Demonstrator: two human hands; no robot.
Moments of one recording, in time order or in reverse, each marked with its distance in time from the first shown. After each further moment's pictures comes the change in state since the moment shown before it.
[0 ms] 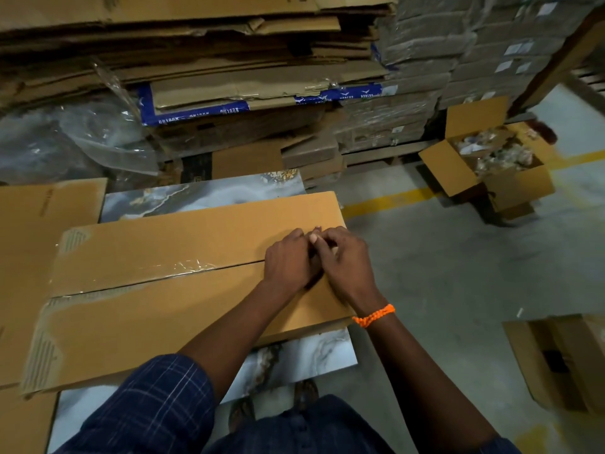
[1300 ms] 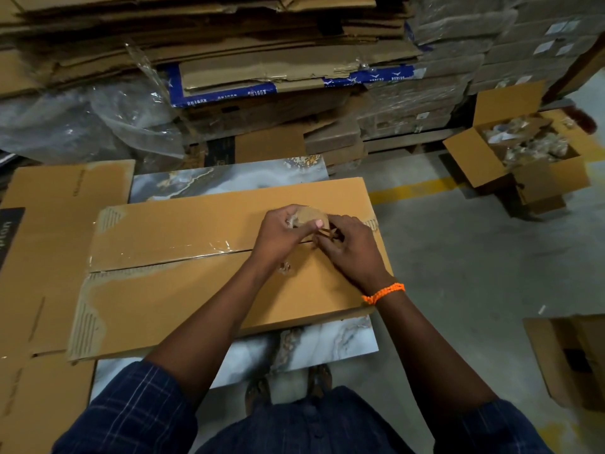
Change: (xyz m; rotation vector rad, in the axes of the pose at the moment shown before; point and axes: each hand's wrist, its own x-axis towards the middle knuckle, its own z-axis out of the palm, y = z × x) left_hand -0.009 -0.054 -0.046 -1.005 -0.016 -0.255; right_hand 0.007 0.022 0.039 -0.155 -0.177 -0.075
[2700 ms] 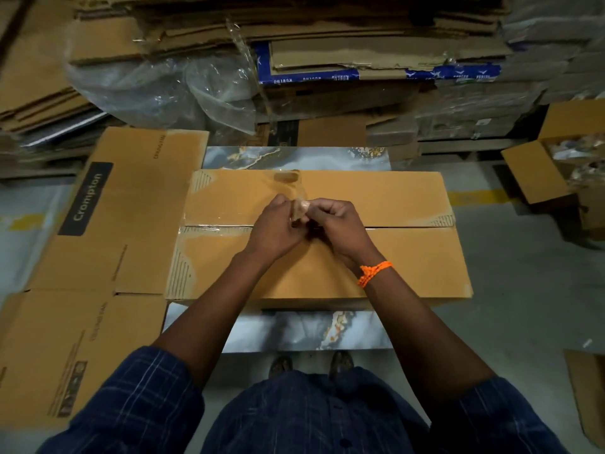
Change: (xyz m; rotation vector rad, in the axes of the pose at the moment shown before) left_hand -0.048 -0.041 -0.142 0.688 0.077 0.092; right_hand 0.021 -0.156 0.085 0.937 -0.290 0.326
